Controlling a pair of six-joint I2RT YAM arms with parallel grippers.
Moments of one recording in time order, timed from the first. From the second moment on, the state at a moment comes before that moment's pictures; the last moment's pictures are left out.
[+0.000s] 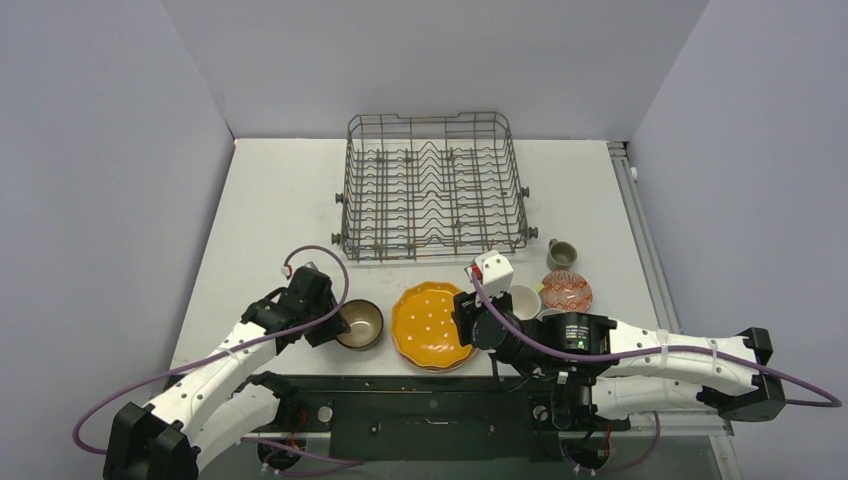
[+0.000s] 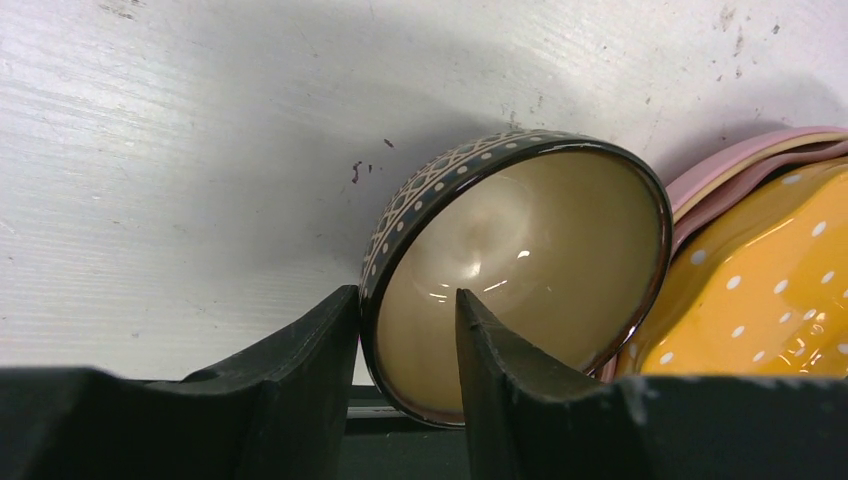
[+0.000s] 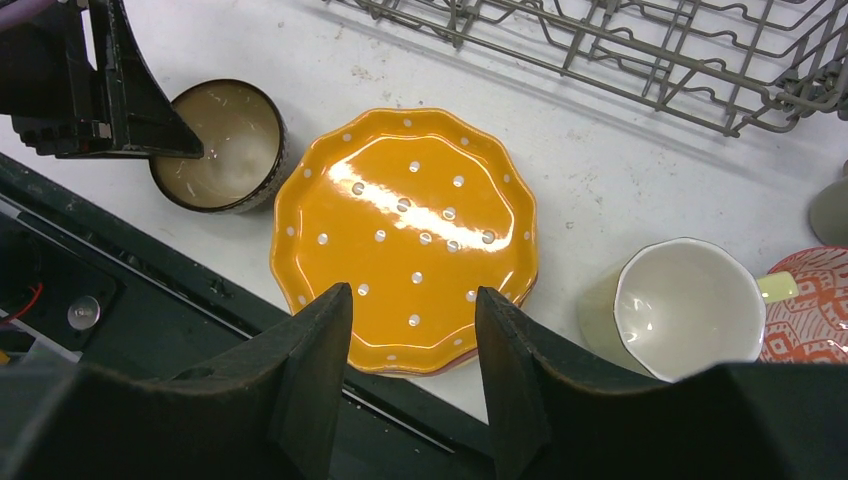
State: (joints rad) left arm -0.47 0.89 0.51 -0.71 -0.05 -0.91; right arm 1.42 0.99 1.01 -0.76 0.74 0.66
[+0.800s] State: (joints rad) left arm -0.48 0.89 0.50 -0.69 -0.04 -0.90; right arm 1.41 1.01 1.05 -0.78 0.74 0.65
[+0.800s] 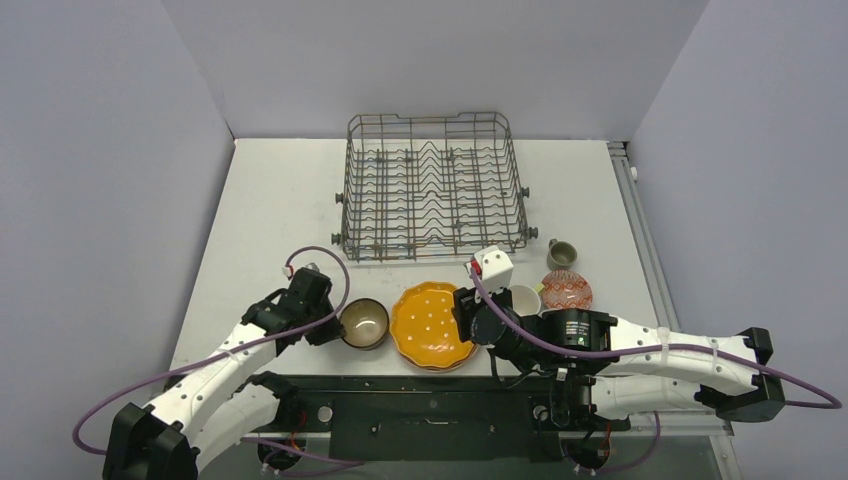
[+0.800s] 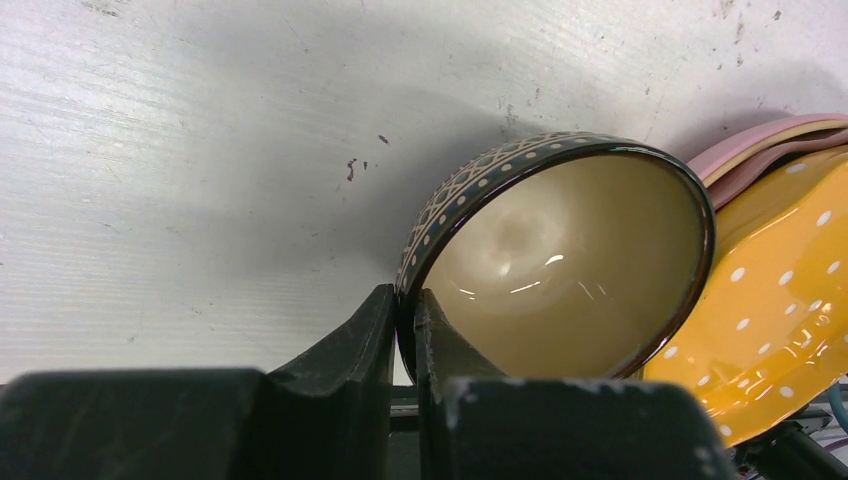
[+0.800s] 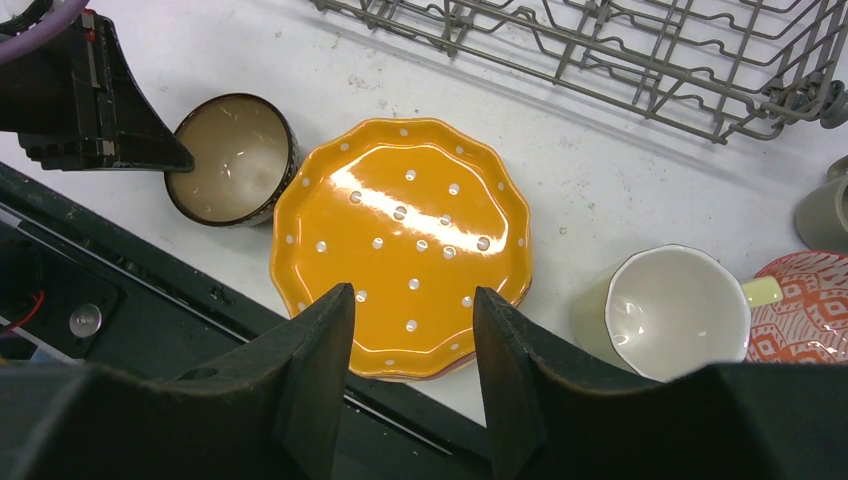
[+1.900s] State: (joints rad) left arm -0.49 0.68 0.64 -0.88 -0.01 -0.91; right arm 1.35 0.93 0.98 -0.75 0.68 0.66
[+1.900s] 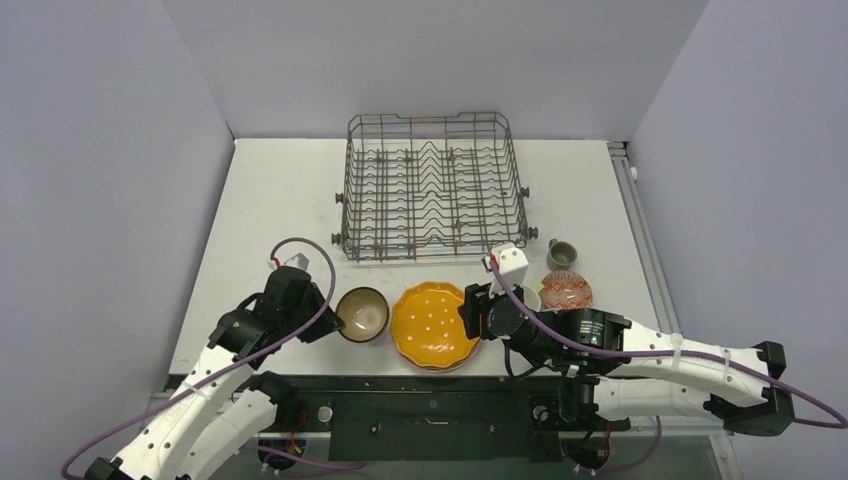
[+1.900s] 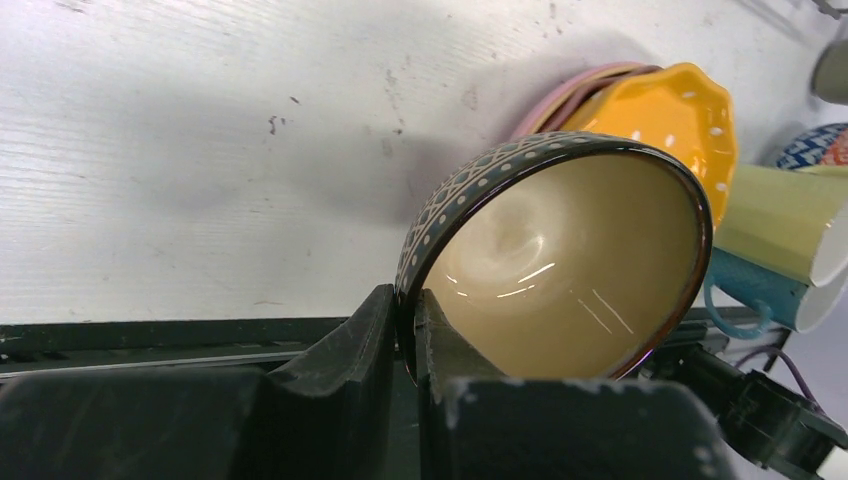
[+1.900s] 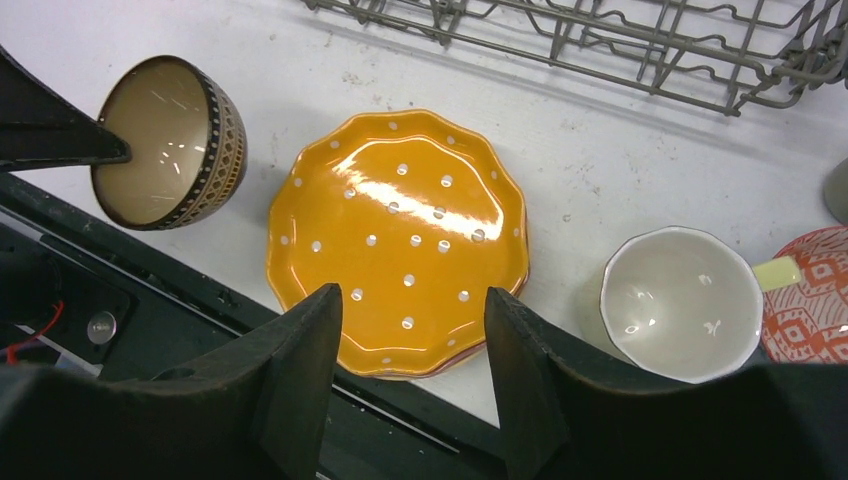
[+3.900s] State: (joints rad) left arm -0.50 0.72 0.69 -0.37 0.46 -0.95; right arm 1.28 0.90 0.78 -0.09 0.45 1.09
